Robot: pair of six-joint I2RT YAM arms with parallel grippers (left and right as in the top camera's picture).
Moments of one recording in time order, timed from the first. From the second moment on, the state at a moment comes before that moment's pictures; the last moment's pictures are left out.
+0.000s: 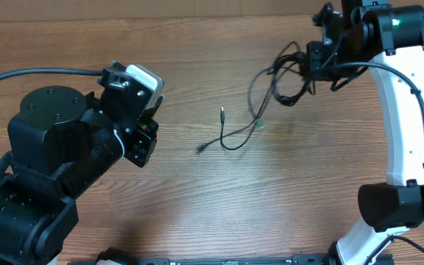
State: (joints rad) left arm -0.39 1.12 1.77 -1.13 0.14 0.16; right arm 0.12 1.88 2.17 -1.53 -0.32 0.05
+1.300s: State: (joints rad) left arm -0.36 1.43 1.77 -1.26 0.08 -0.59; right arm 0.55 1.88 2.20 -1.62 -0.48 -0.36
